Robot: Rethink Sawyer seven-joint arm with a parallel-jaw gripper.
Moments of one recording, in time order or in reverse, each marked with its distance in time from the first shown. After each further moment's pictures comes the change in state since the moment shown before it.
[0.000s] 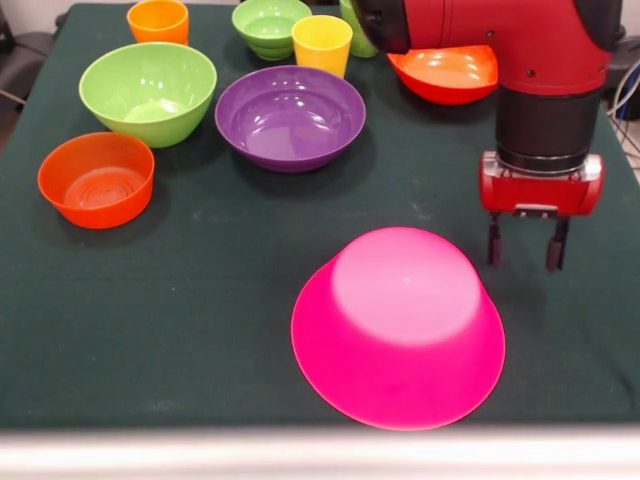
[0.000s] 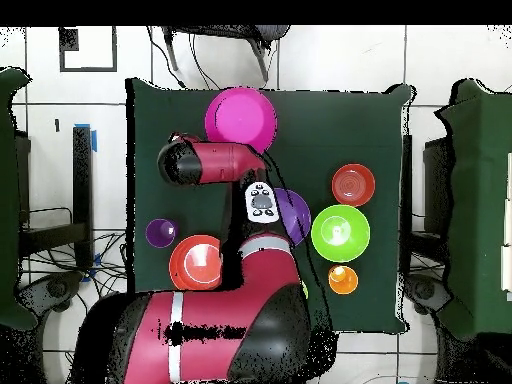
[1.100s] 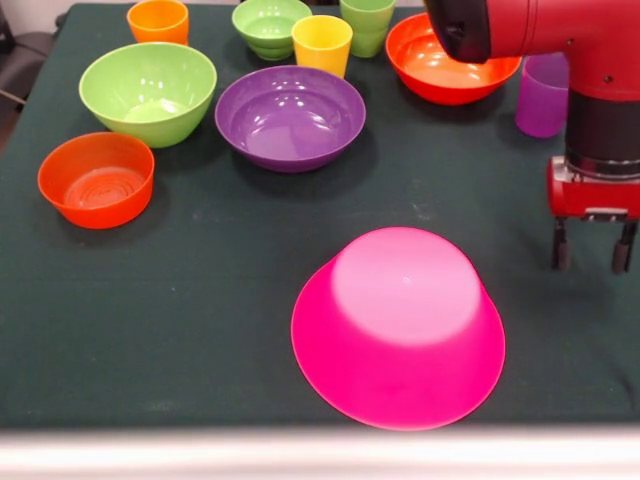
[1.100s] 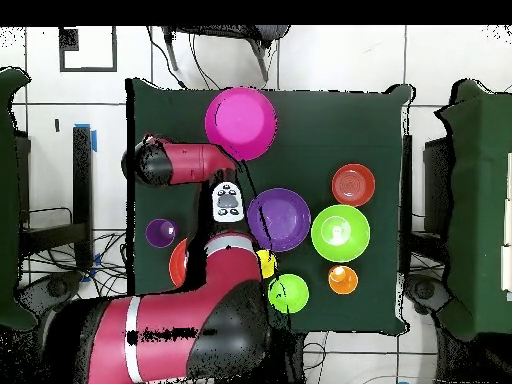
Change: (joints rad) arm 0.106 0.056 -0.038 -0.068 0.093 0.000 0.000
